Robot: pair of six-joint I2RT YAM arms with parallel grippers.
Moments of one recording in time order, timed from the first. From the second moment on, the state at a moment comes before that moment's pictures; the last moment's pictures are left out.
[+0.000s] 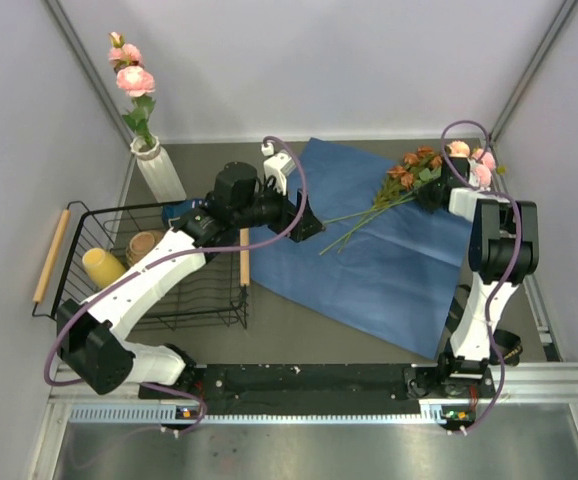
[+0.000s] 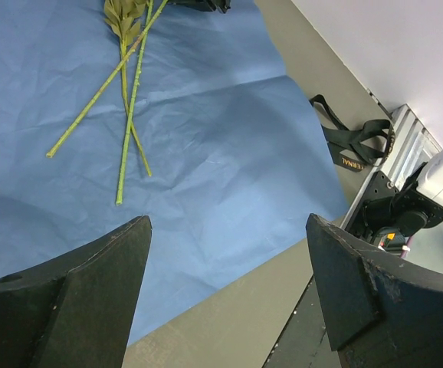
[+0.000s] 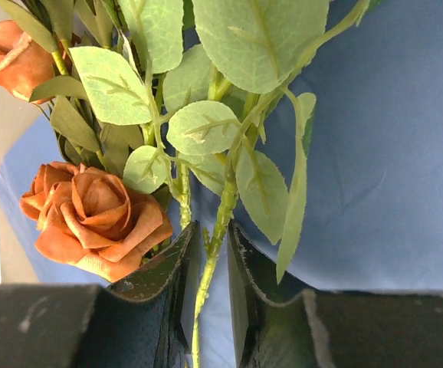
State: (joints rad) left arm -0.62 1.33 1.21 -0.27 0.44 -0.31; right arm -0.07 2.02 1.28 -0.06 -0.05 1.02
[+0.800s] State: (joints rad) left arm -0.57 1.31 1.35 -0.35 0.46 -0.29; right arm -0.07 1.57 1.23 -0.17 -0.05 0.94
